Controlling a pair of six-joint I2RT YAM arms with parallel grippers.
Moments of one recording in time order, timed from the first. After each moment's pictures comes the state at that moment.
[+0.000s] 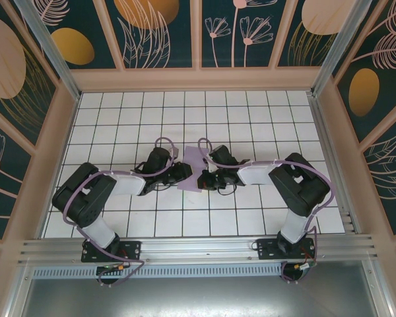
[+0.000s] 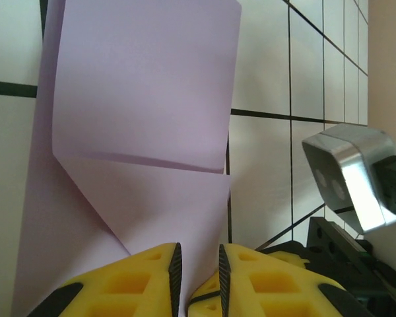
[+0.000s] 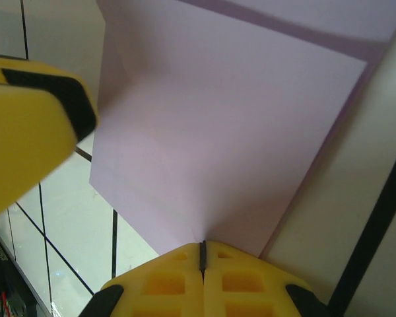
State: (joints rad) left arm -0.60 1.67 0.60 0.39 0.40 -0.94; right arm 0.73 1.76 0.81 -0.04 -0.48 0.68
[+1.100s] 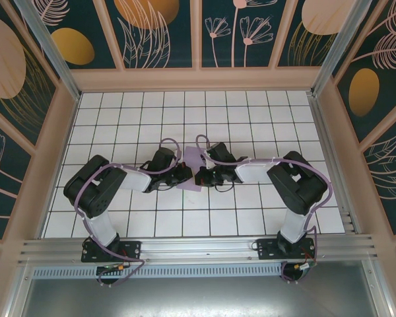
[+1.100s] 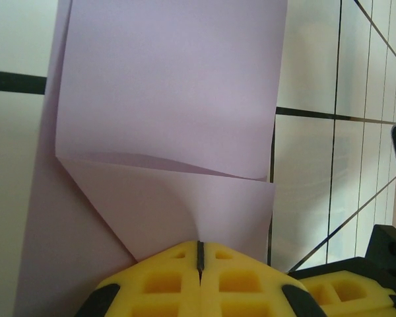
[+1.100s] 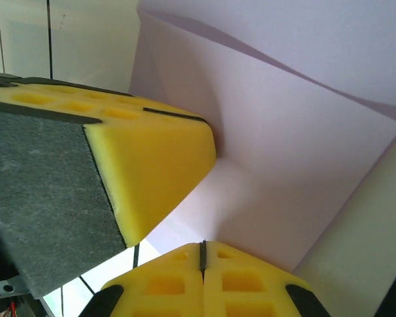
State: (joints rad) left arm -0.60 1.79 0.65 0.38 0.39 -0.94; right arm 0.73 1.79 0.86 -0.04 -0.47 0.68
